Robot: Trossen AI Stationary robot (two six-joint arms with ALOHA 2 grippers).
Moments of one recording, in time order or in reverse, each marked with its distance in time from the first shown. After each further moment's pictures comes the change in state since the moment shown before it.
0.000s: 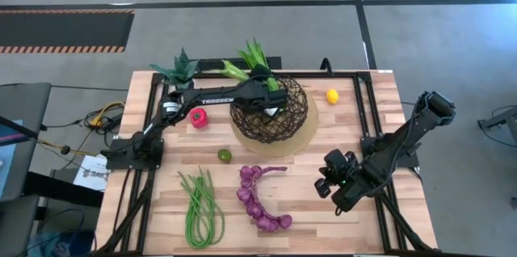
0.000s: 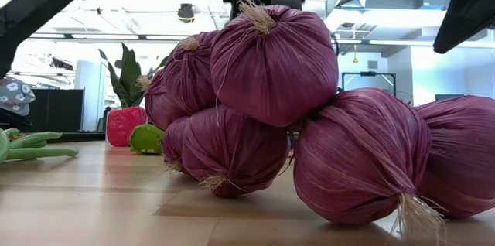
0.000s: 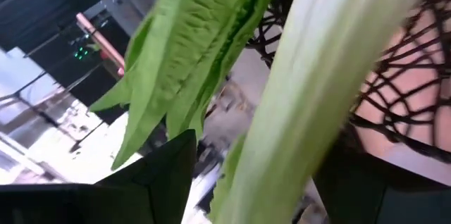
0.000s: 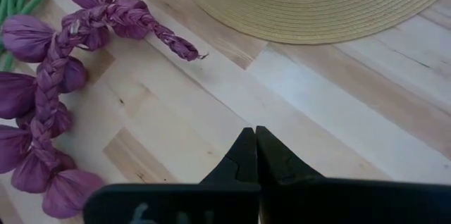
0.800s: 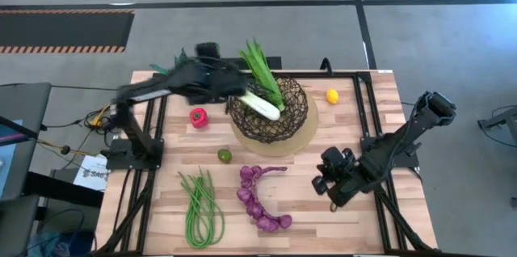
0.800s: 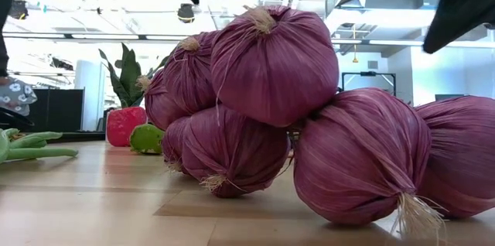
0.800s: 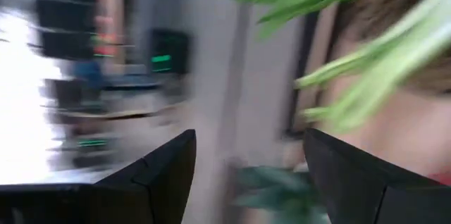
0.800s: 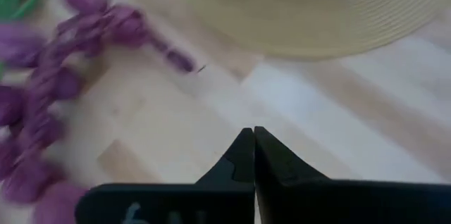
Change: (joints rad) left arm -0.077 -0.498 -0.001 -0.278 0.102 -0.593; right arm -0.076 -0.001 0.000 0.011 0.000 -0.093
